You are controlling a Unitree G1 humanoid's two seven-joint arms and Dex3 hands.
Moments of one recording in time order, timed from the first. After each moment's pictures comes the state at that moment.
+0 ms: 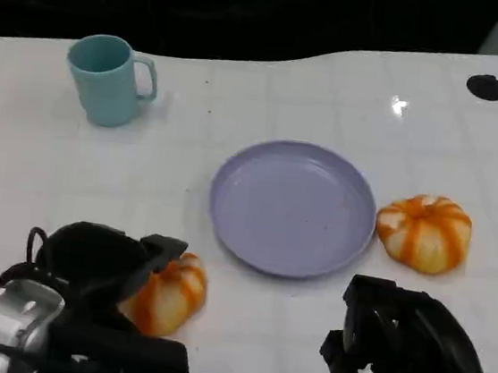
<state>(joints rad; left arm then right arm) -0.15 0.39 -0.33 0.01 0.99 -0.03 -0.32 0.10 -0.04 0.08 -0.09 0.39 0.12 0.52</state>
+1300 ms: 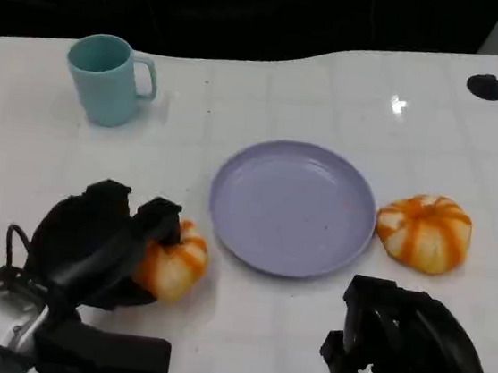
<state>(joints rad) -0.20 0.44 -0.37 0.17 0.90 -0.15 0.21 0.11 -0.04 0.08 -0.10 0.39 0.12 0.52</state>
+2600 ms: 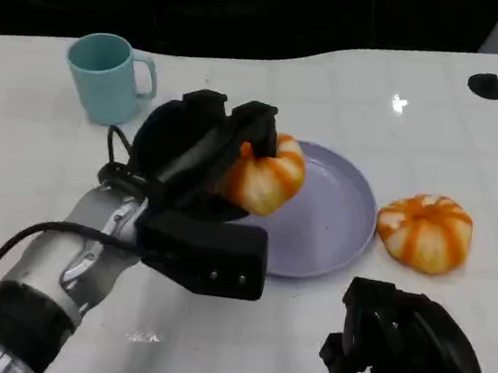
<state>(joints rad) -0.64 0.19 -0.42 0.56 0.79 -0.24 0.20 0.11 -0.04 0.08 -0.09 0.38 0.12 0.52</state>
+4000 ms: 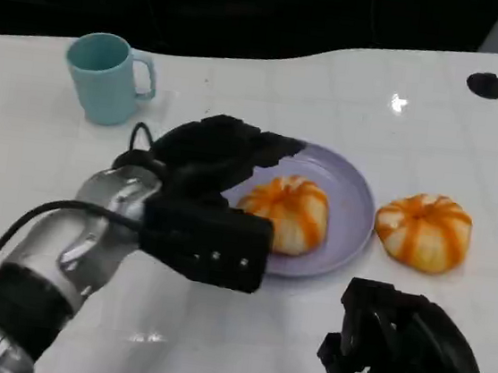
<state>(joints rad) -0.64 0.24 -0.45 0.49 0.59 -0.23 -0.16 0.12 -0.03 0.09 -0.10 0.39 0.12 0.51</state>
